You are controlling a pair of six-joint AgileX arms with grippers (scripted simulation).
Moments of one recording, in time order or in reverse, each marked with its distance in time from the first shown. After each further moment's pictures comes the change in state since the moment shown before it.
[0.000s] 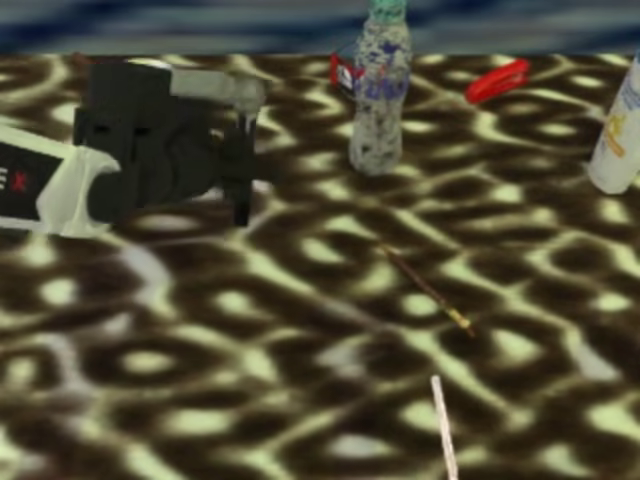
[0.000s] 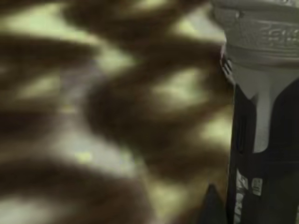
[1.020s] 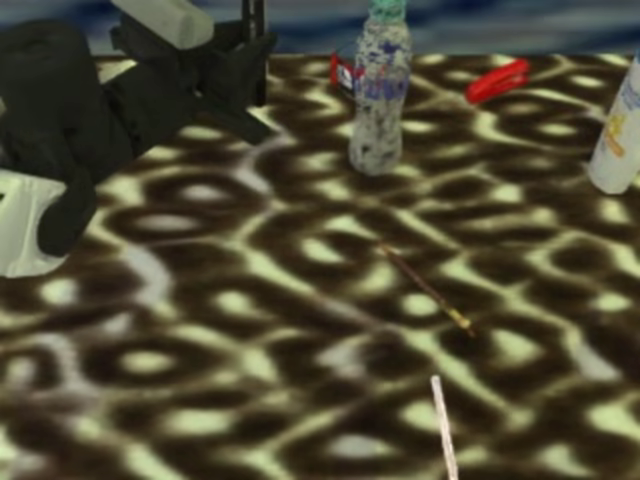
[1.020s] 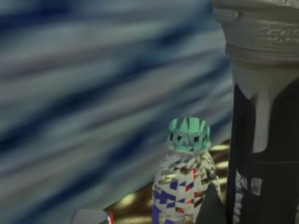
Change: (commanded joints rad) left arm 0.002 -0.210 -0.175 0.607 0.210 0.146; right arm 0.000 0.000 0.000 0.000 0.000 0.000
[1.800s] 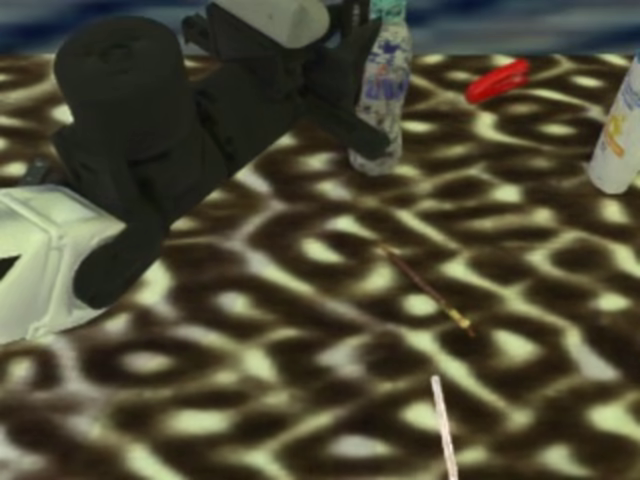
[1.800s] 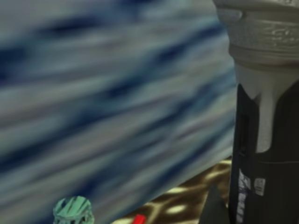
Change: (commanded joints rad) left arm -0.318 -0.239 -0.011 -0.172 -0.340 0.008; right arm 0.000 0.000 0.000 0.000 0.000 0.000
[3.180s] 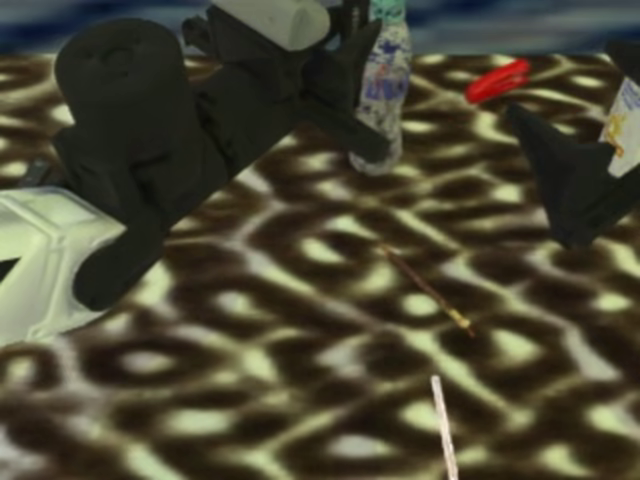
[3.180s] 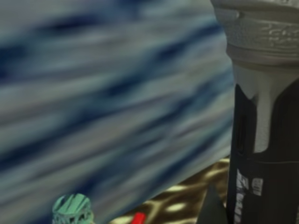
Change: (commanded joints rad) left arm -0.004 -0.003 -0.005 -0.002 -0.003 -0.001; right arm 0.405 0.943 0.561 0.376 -0.245 -0.009
